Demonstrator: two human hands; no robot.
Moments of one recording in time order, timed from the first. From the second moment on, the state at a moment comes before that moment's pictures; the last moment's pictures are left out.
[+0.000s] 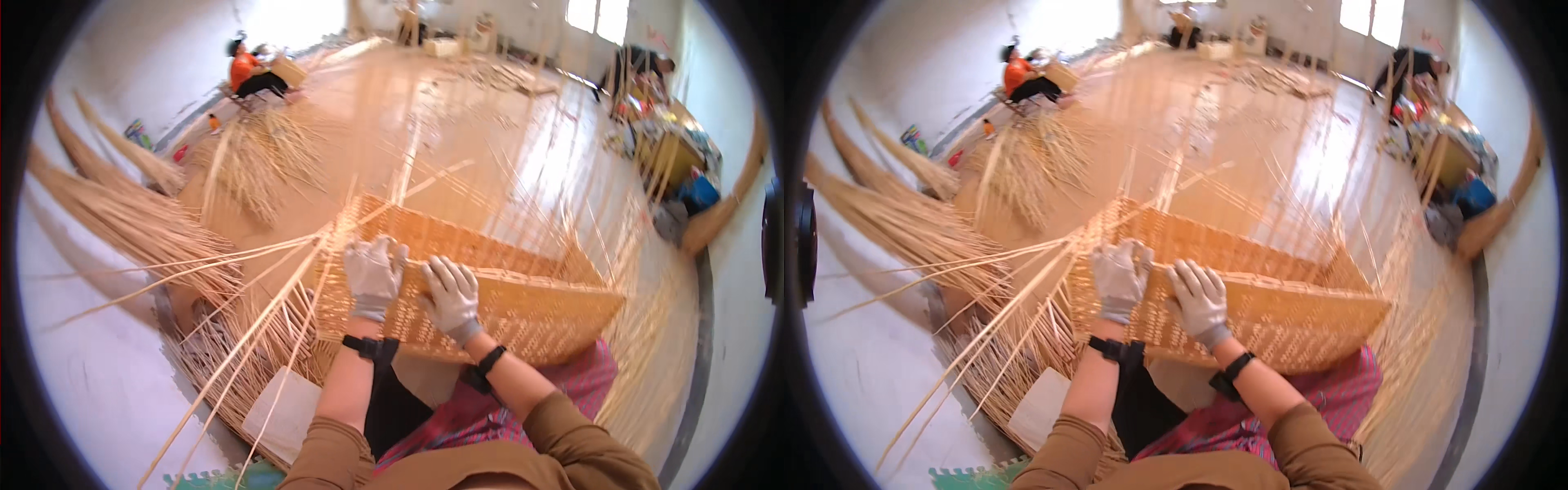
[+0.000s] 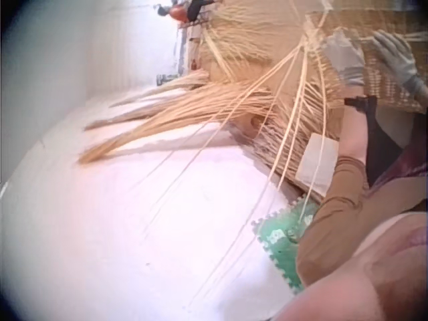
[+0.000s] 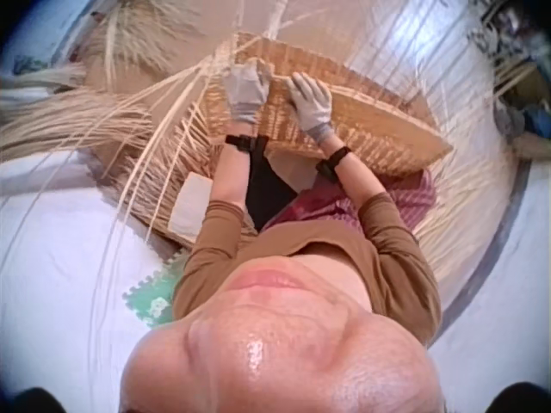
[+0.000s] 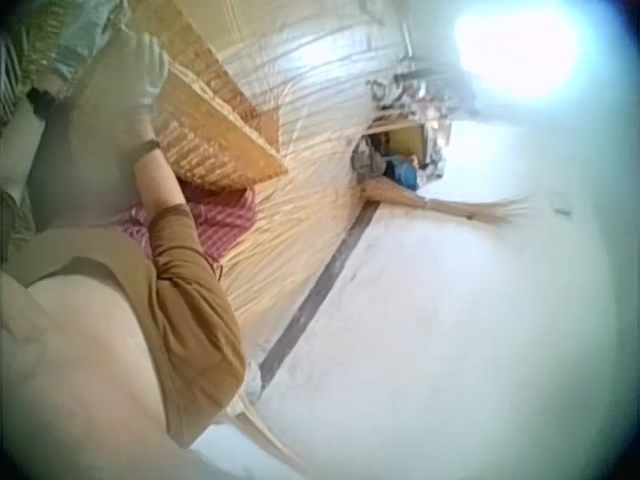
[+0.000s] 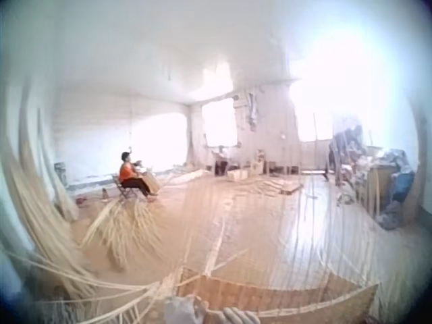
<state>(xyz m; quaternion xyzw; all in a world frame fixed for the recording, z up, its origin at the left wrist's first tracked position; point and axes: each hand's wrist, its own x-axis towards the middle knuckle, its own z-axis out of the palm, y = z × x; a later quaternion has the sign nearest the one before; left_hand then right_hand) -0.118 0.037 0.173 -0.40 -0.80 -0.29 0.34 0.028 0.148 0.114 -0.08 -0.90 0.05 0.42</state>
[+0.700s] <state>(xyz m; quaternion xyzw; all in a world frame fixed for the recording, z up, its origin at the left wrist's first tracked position) -0.121 0.050 0.169 -0.35 -0.80 -0.35 0.33 0.027 0.150 0.110 -0.07 -0.90 0.08 0.42</state>
